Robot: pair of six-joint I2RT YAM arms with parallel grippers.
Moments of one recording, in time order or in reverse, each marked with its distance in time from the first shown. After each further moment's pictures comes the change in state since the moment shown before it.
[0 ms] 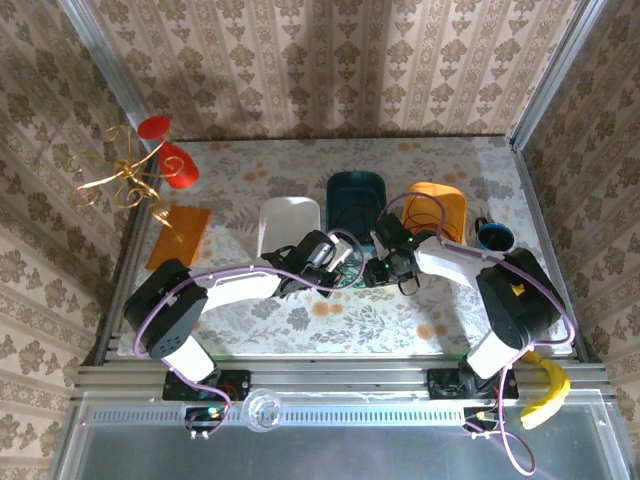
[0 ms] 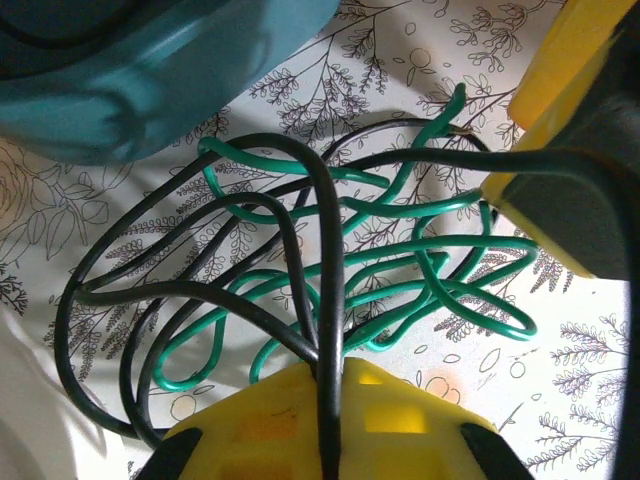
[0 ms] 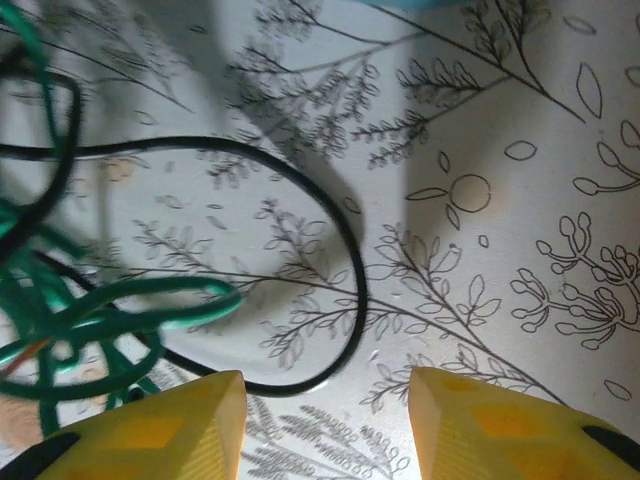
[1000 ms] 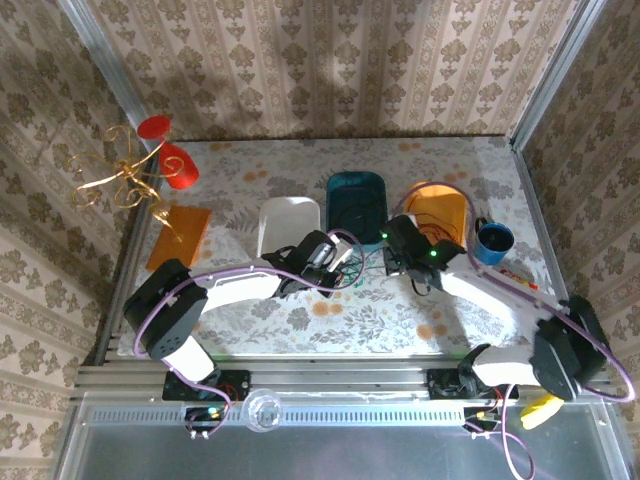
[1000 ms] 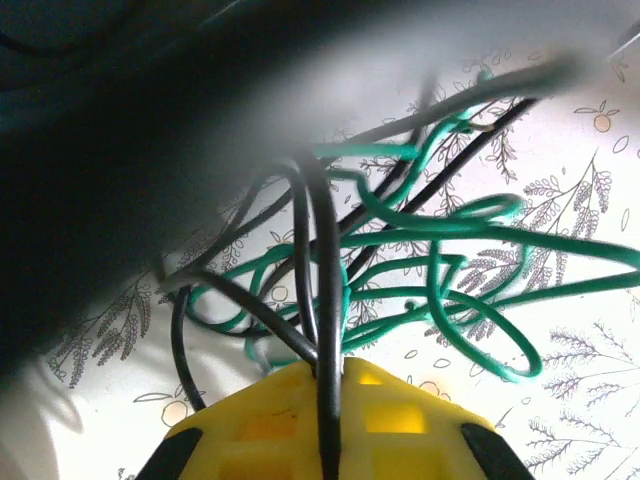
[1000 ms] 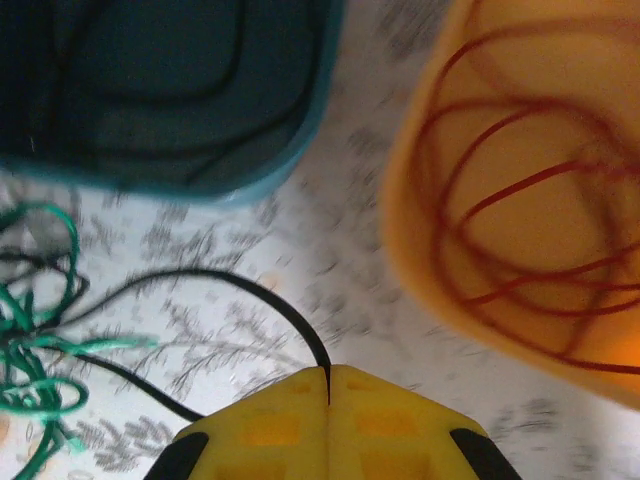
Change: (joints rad) left arm -0.001 0.000 0.000 0.009 0.002 -0.006; right arm 0.077 -0.370 -0.035 -0.055 0.492 0.060
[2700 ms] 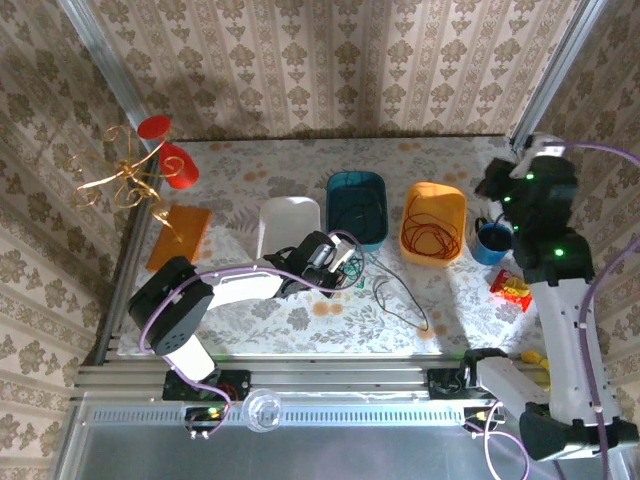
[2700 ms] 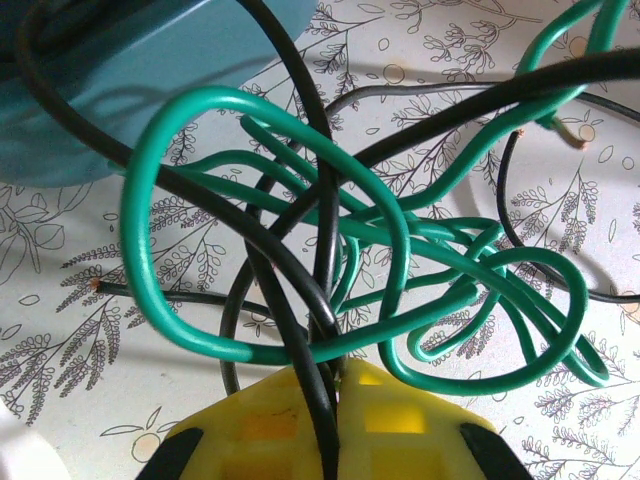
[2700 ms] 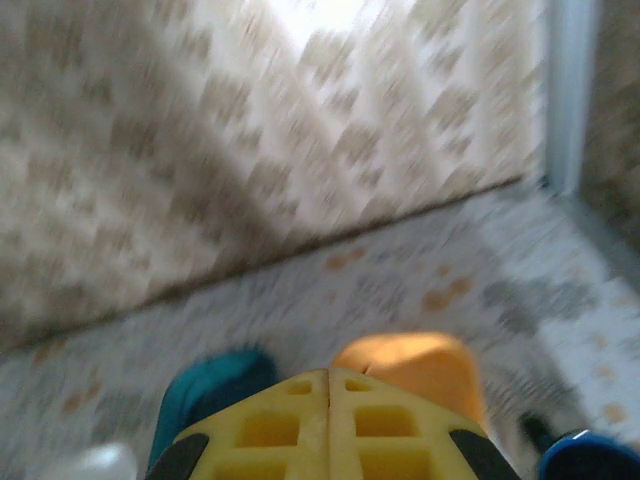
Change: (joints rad) left arm 0.006 0.030 -0.017 0.067 0.042 -0.002; right arm -0.545 -0.296 0.391 -0.023 -0.289 -0.026
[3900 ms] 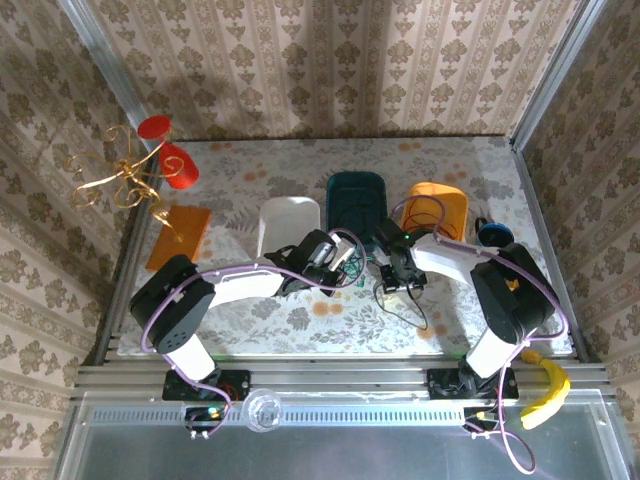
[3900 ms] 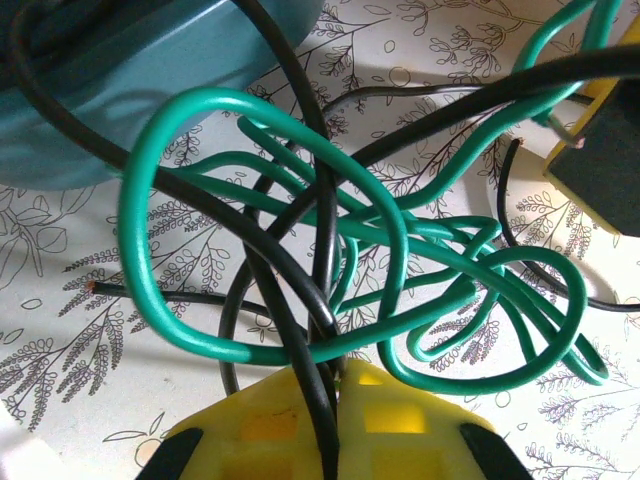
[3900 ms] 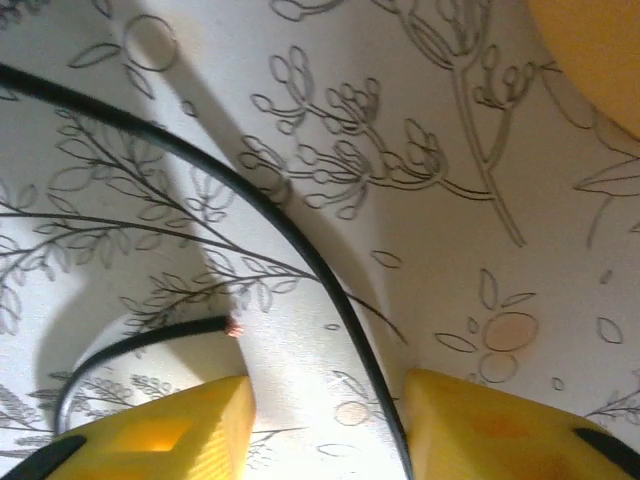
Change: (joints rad) left arm 0.007 0.011 0.015 -0.012 0.006 -0.003; right arm 0.473 0.704 -0.318 -0.139 0.009 0.034
